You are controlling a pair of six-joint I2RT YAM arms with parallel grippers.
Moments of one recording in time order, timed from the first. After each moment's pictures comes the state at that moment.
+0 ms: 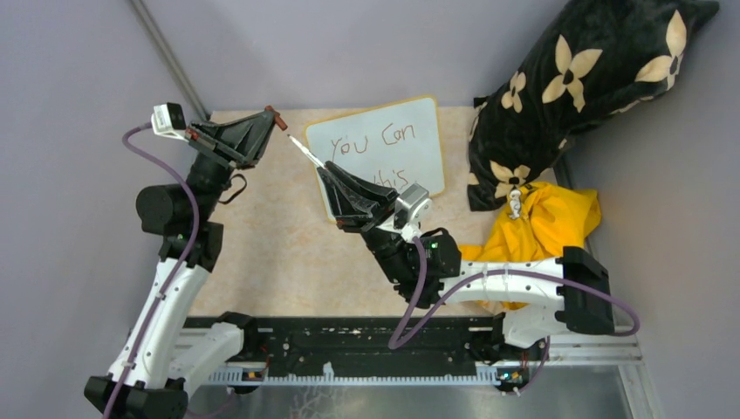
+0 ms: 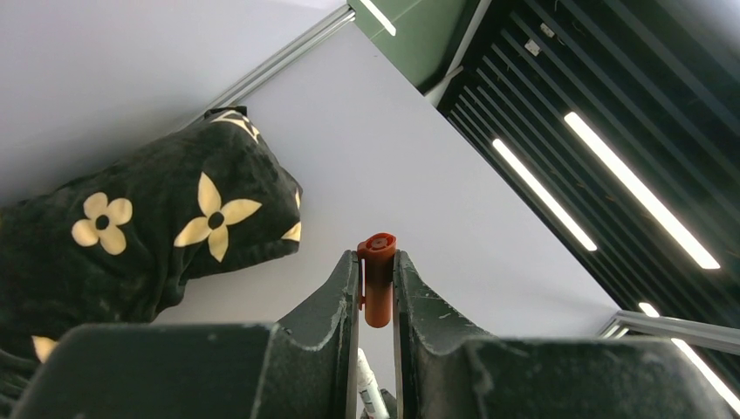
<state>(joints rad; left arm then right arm) -0.25 0.88 0.98 0.60 0.36 -1.47 1.37 1.37 1.00 1.29 0.45 -0.32</state>
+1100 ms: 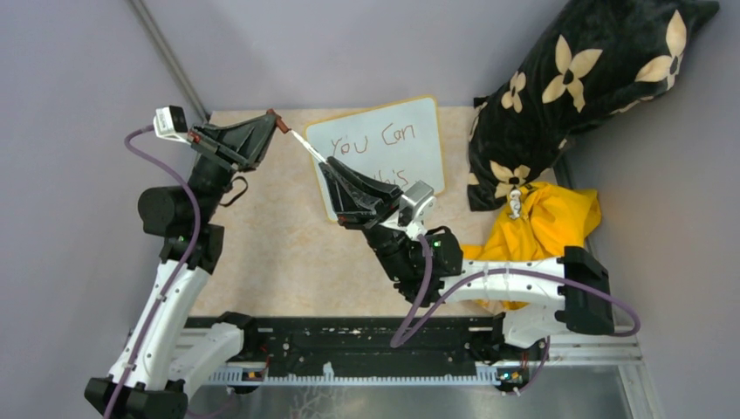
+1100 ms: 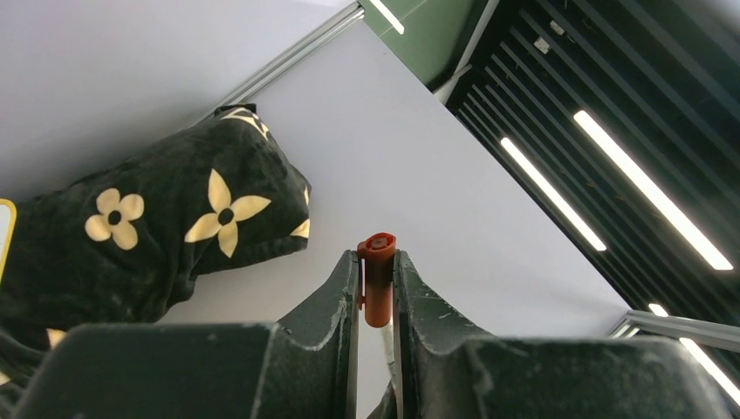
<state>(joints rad) -0.25 0.86 0.96 0.60 0.36 -1.46 1.37 1.37 1.02 1.30 0.45 -0.31</state>
